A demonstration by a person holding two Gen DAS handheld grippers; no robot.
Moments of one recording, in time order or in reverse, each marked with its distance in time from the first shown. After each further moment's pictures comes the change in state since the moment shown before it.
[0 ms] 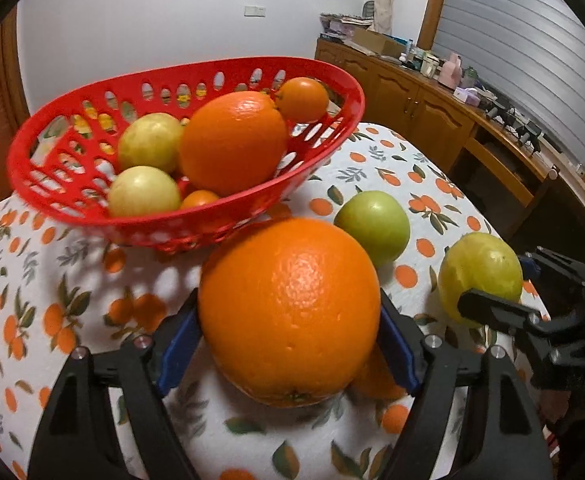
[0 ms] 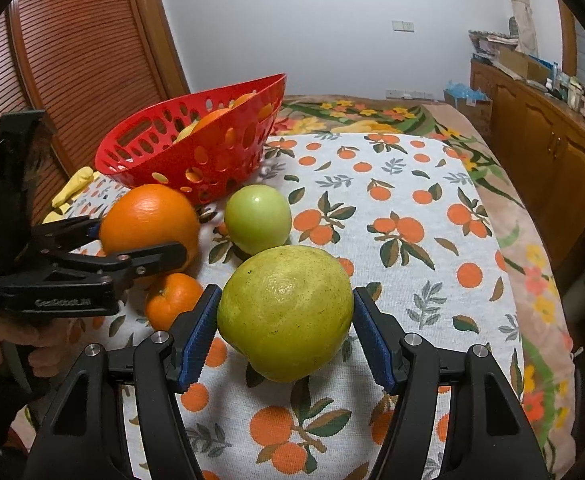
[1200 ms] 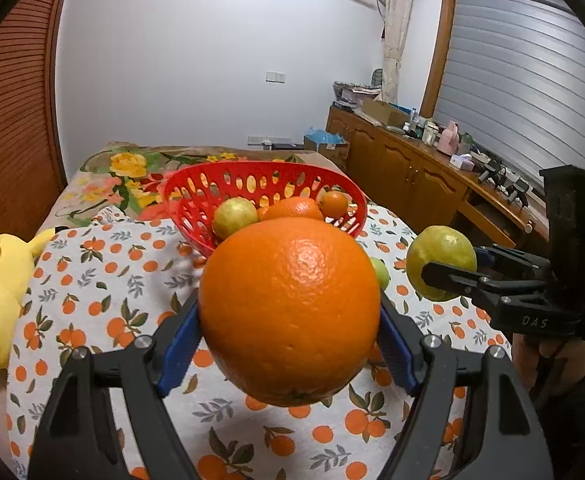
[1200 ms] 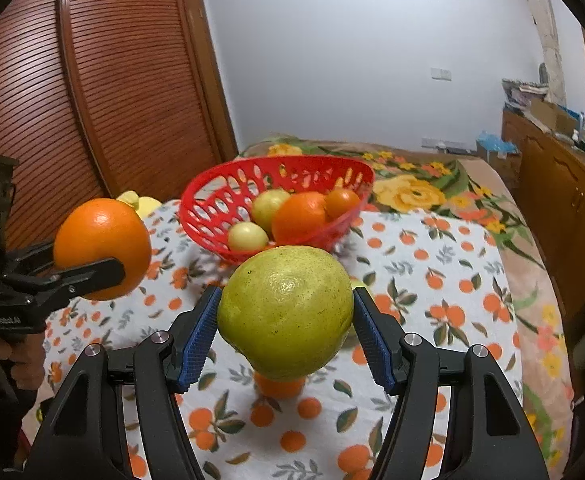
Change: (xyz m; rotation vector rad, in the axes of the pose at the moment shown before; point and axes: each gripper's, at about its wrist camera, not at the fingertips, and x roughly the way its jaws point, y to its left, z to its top) left arm -0.143 0.044 -0.011 -0.054 -0.236 0.015; right arm -0.043 0.066 0.049 -0.103 -0.142 0.099
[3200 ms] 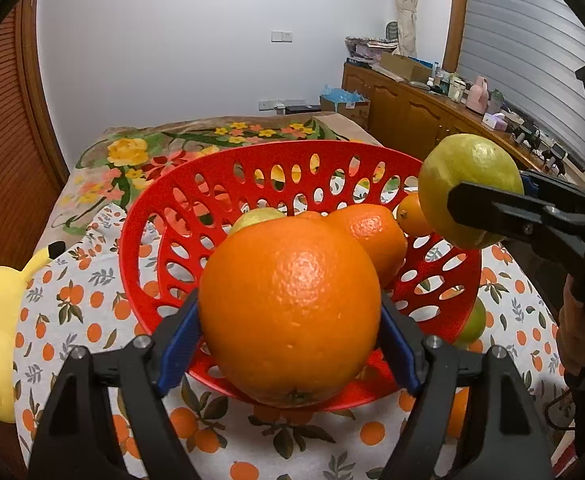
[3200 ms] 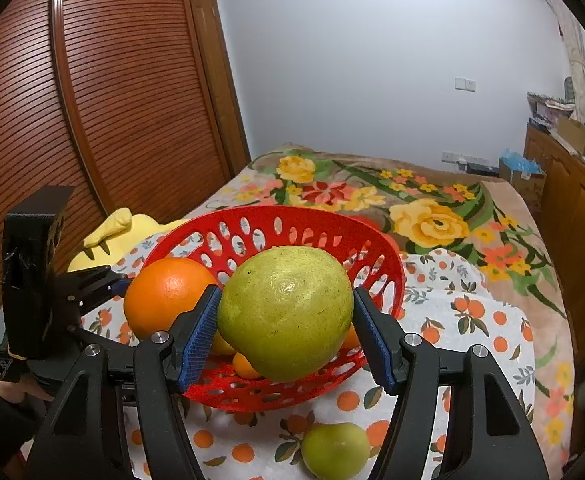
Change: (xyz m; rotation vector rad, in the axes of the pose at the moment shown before) left arm 0.142 0.028 0.058 0.079 0.159 0.087; right arm 0.089 -0.021 0.085 -0.040 -0.004 0.046
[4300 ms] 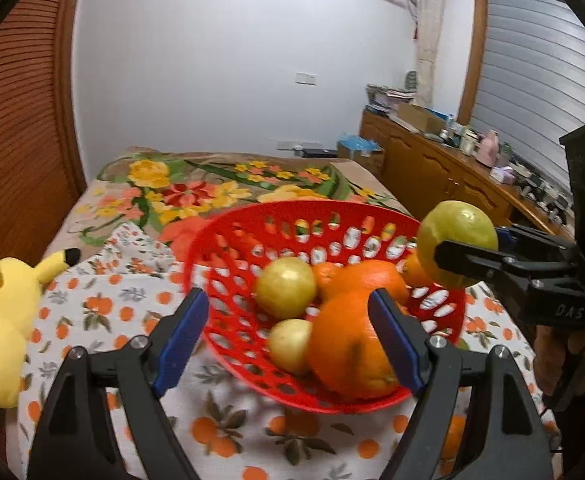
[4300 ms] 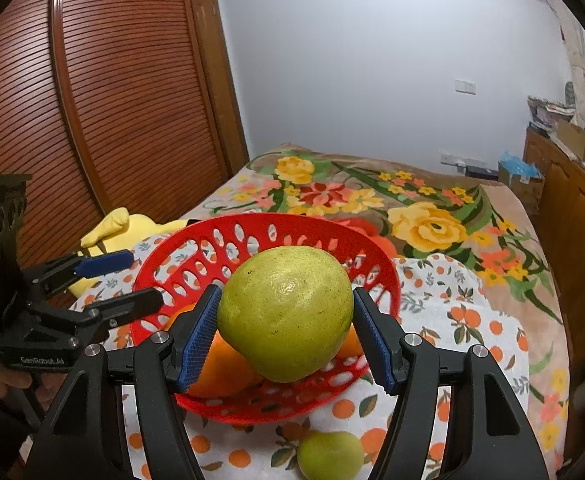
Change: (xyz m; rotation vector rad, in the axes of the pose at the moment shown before) left arm -0.044 0.030 0.005 -0.106 -0.165 0.033; right arm 0.005 -0.003 0.009 -0.017 0.007 -0.005
